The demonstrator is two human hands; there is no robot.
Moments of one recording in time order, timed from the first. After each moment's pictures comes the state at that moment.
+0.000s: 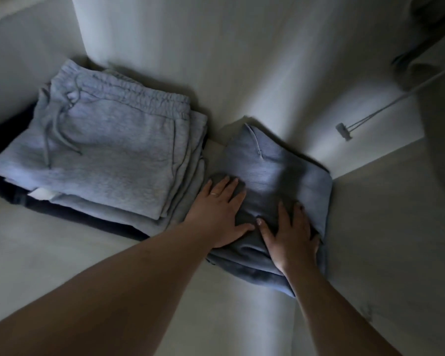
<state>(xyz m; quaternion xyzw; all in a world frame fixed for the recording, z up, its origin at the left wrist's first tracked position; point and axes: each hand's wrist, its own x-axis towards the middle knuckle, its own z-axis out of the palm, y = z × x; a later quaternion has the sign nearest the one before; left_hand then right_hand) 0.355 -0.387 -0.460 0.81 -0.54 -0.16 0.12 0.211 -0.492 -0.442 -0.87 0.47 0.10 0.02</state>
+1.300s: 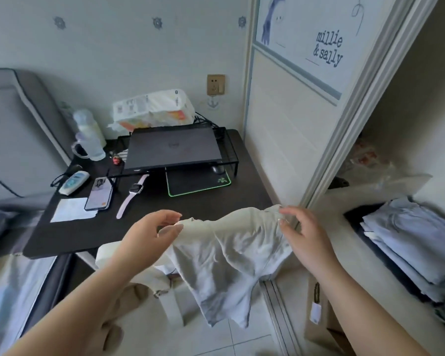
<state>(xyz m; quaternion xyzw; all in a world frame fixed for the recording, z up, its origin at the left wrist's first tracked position) 0.047 0.317 -0.167 0.90 0.20 0.05 0.38 0.165 0.042 -0.188 -0.89 -0.15 0.01 0.44</state>
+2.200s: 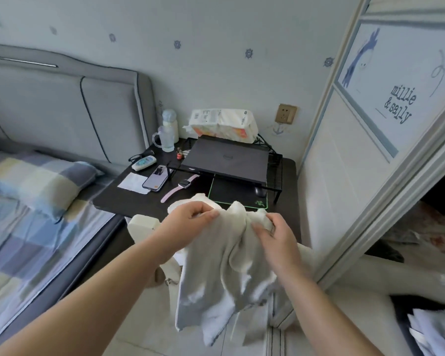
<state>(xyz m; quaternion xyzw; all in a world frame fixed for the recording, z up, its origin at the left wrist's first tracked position) 0.053 0.236 -0.126 0.78 0.34 0.15 0.51 0.196 0.093 -0.179 -0.80 -0.29 0.12 0.51</state>
